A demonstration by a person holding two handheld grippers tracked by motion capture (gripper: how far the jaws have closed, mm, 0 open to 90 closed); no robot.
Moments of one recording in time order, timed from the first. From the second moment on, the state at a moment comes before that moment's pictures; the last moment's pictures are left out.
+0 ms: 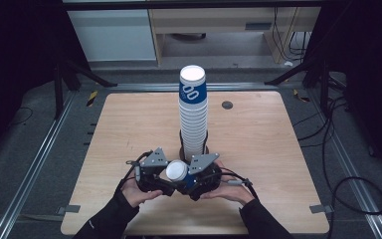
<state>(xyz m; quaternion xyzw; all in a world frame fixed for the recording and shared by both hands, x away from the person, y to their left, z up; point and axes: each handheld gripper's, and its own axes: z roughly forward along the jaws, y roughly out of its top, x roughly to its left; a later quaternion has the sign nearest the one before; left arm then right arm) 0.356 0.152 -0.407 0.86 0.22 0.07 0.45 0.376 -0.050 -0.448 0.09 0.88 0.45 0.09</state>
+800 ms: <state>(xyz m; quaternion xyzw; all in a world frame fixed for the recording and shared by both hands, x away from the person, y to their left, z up) 0.361 0.181 -0.394 0.83 0.25 0.11 0.49 0.379 -0.076 -0.426 0.13 0.85 0.50 0.11</state>
